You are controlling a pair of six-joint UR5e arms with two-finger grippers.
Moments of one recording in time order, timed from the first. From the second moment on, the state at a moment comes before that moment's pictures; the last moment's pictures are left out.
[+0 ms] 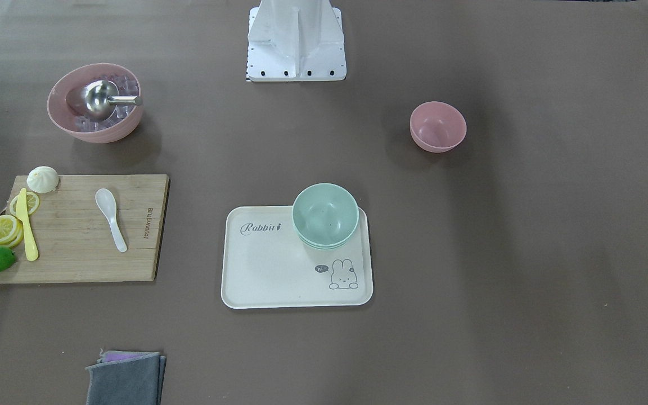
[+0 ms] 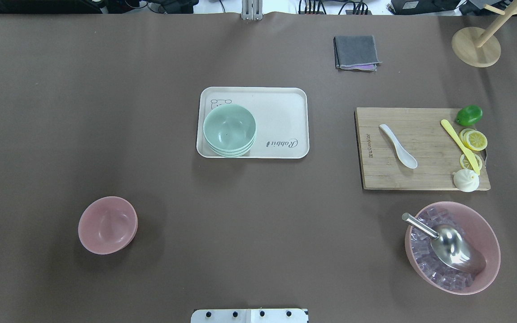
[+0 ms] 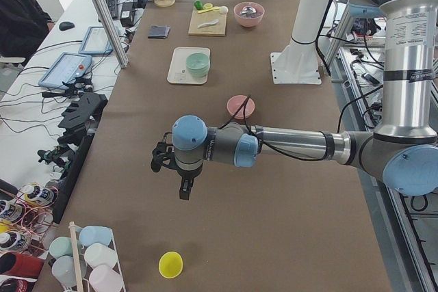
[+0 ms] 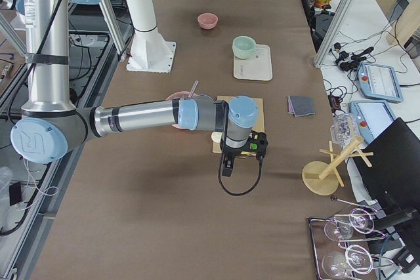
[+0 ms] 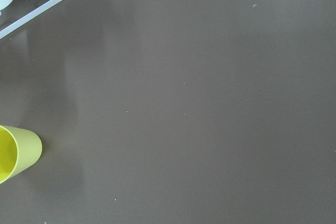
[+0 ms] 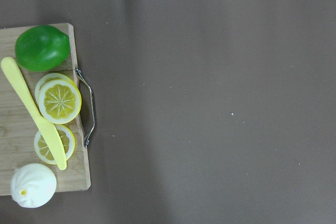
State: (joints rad) left arm -1.59 -1.50 -1.70 -1.67 -2.40 0.00; right arm 1.53 -1.62 1.80 -1.79 2.37 0.10
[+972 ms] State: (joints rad) left arm -1.59 -1.51 -1.74 -1.66 -2.41 -0.01; right arm 1.53 -1.62 1.79 -1.70 2.36 0.11
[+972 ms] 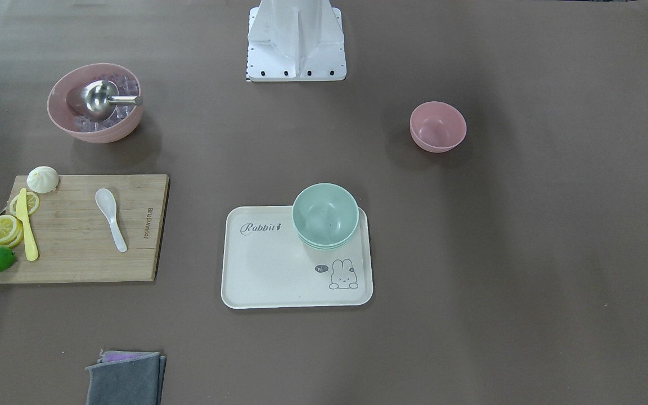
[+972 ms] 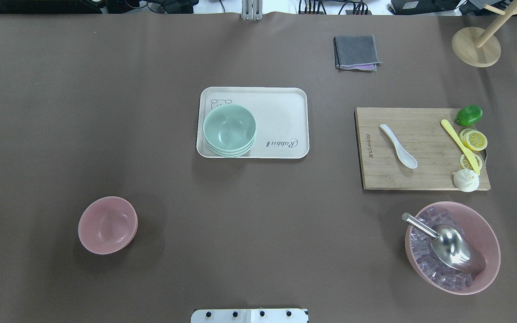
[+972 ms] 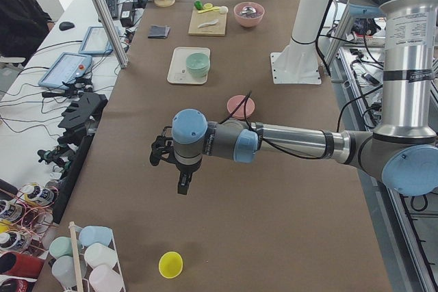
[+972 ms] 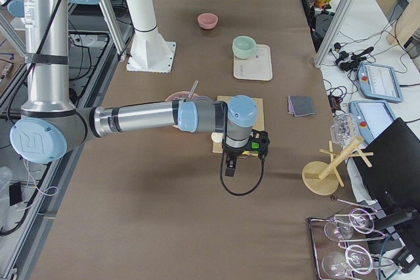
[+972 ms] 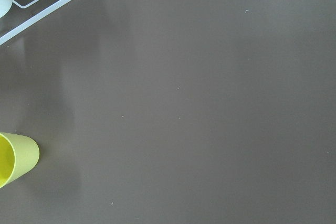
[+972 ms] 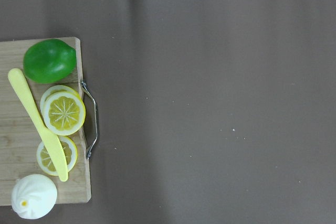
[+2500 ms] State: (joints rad) left arm -0.85 -1.57 -1.93 -2.07 -2.18 -1.23; right arm 1.52 -1.61 1.80 -1.63 2.39 0.12
